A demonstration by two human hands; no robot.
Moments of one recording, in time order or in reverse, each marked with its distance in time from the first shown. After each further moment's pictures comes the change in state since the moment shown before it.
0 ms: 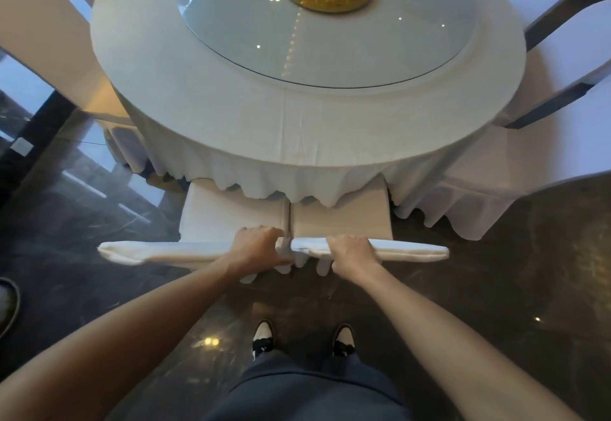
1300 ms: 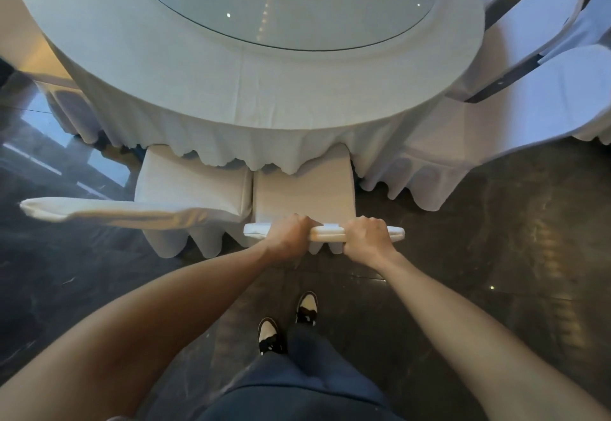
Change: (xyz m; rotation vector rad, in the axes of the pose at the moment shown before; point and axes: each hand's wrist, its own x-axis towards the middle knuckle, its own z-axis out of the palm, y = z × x) left_hand -0.014 0.163 0.061 -0.178 -0.120 0.159; right_hand -0.100 0.097 0.035 -0.022 0.058 0.147
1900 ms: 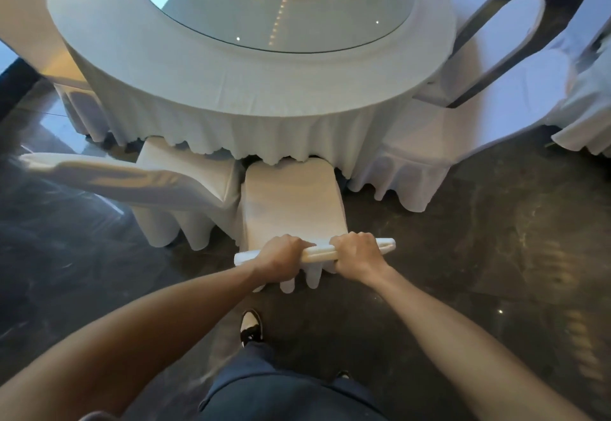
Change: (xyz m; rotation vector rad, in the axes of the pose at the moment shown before) left_hand -0.080 0.109 0.101 0.011 -0.055 -0.019; right_hand -0.137 0.068 0.051 0.022 0.039 -0.167
